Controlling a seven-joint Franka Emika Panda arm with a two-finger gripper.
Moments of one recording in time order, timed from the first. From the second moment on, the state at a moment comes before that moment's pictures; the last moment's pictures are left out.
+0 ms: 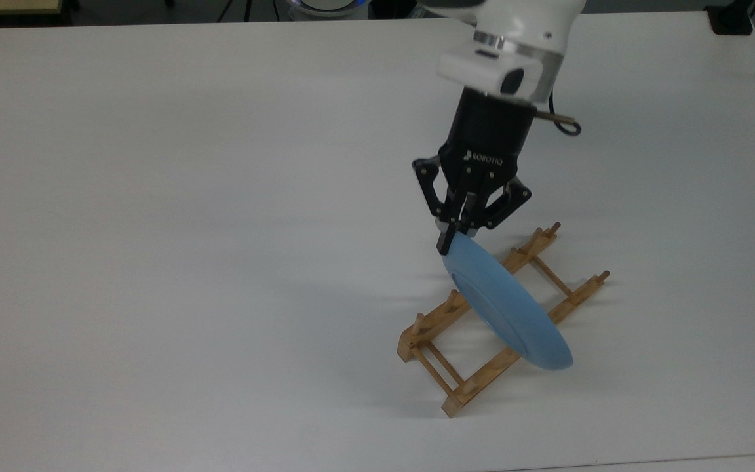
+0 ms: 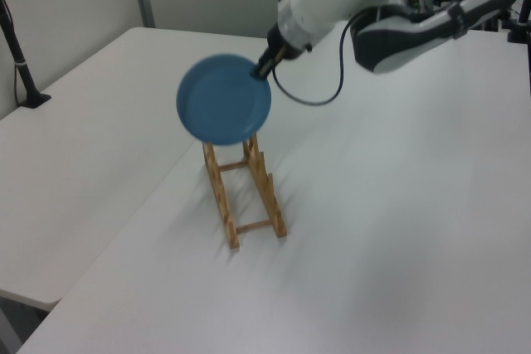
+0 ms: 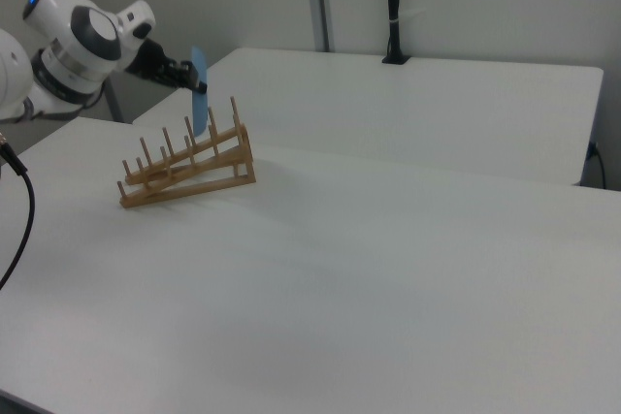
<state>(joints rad) 0.18 0.41 0.19 -1.46 -0.82 2.38 0.77</state>
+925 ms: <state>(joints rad) 0.00 0.14 0.18 -1.46 -0.07 1.85 0.03</state>
